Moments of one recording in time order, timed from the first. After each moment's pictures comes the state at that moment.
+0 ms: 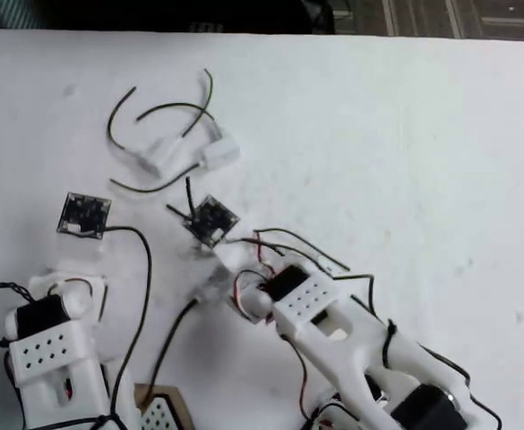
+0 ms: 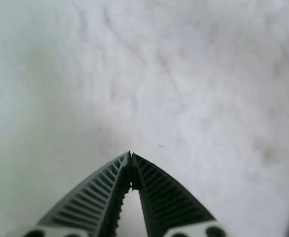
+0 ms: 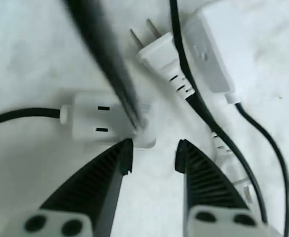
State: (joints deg) left arm -28.4 -62.4 75.0 62.7 -30.7; right arm -41.9 -26.1 59.7 37.3 11.3
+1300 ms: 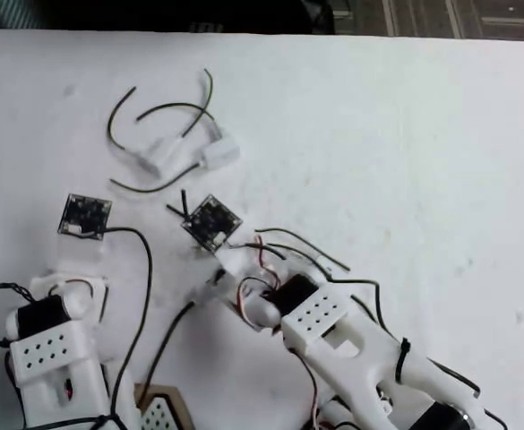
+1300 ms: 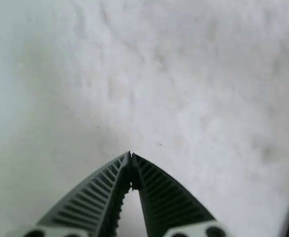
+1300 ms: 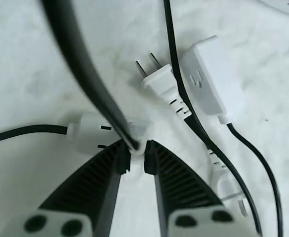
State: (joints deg) left arm -28.4 -62.4 75.5 62.7 -30.7; right arm -43.6 -29.3 62.8 34.5 11.0
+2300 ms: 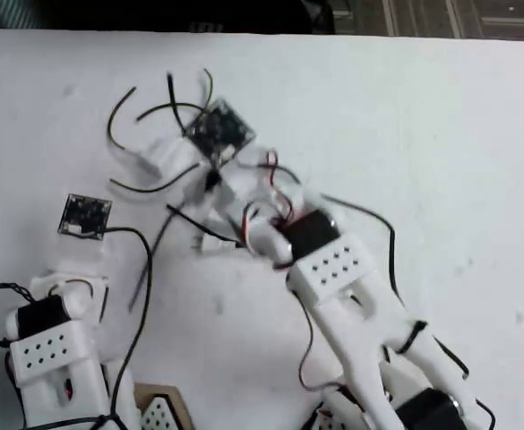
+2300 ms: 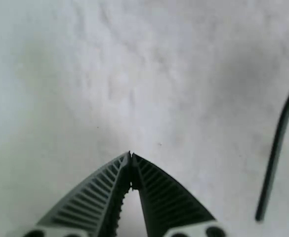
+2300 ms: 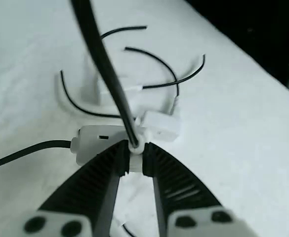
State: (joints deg) left arm -28.4 -62.4 75.5 62.7 -30.7; right arm -32.4 -23.7 27.8 39.1 17.5
